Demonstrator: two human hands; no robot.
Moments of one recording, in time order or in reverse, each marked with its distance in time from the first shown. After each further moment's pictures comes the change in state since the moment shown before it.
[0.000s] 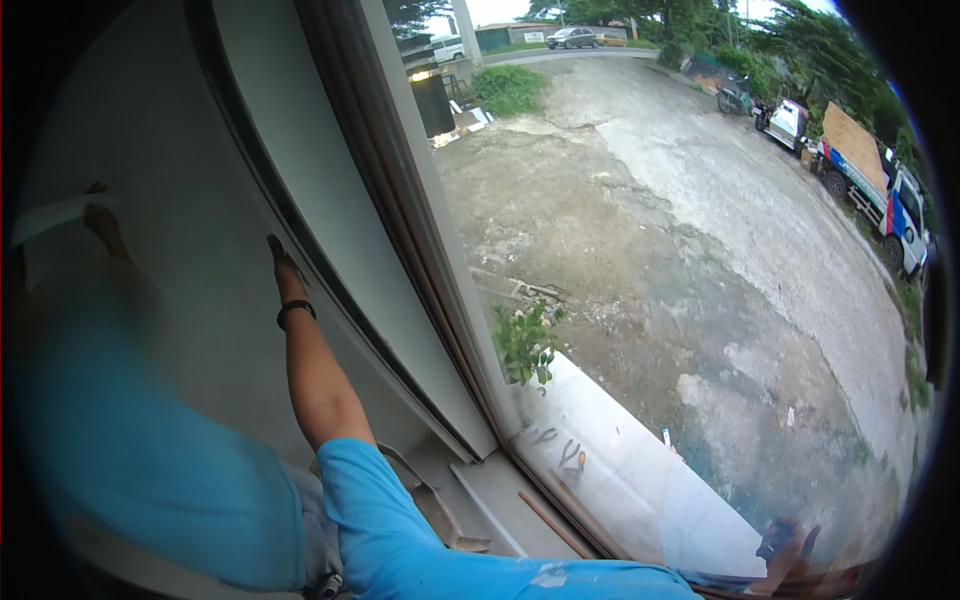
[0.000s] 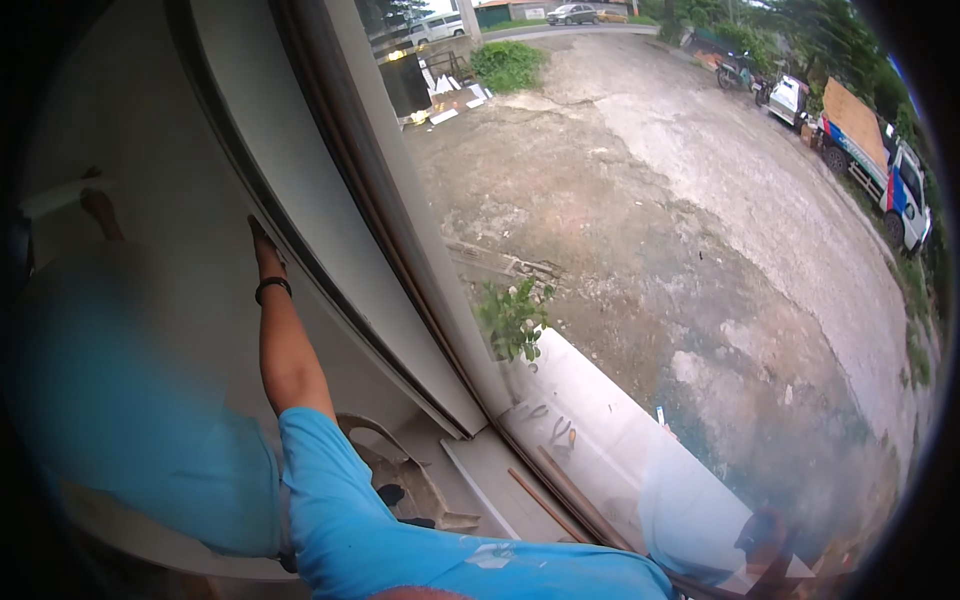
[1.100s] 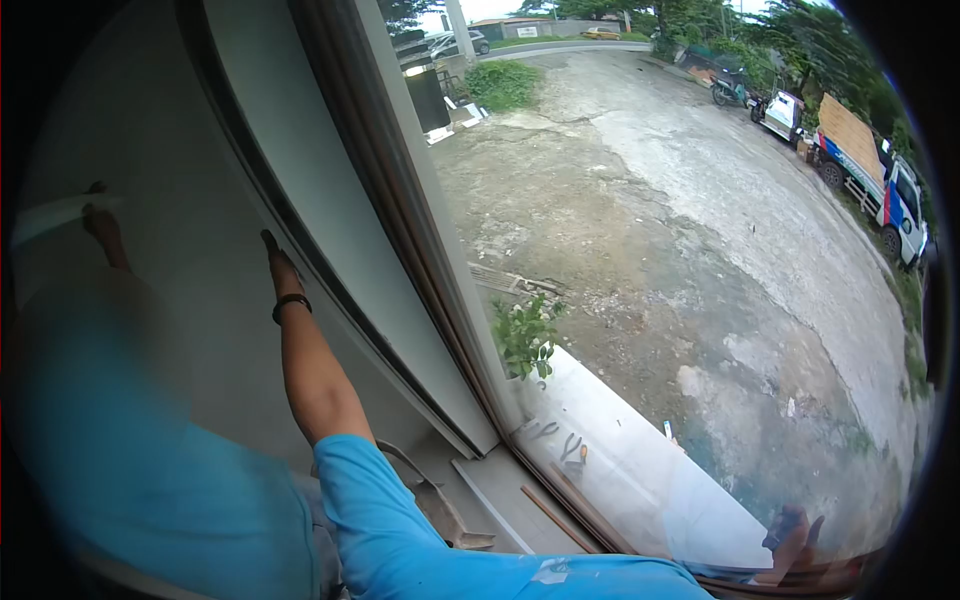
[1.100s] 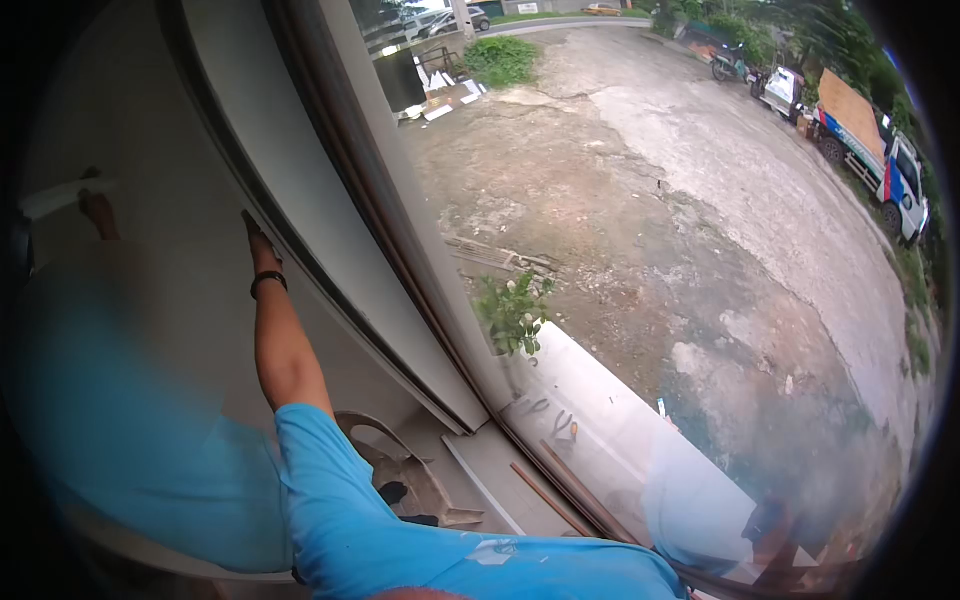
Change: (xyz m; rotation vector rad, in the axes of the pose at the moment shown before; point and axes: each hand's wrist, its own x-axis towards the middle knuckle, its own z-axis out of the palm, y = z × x) left_hand -0.009 0.020 0.011 0.074 0.076 -0.063; right_hand 0.004 0.009 0.008 -0.021 0.024 0.050
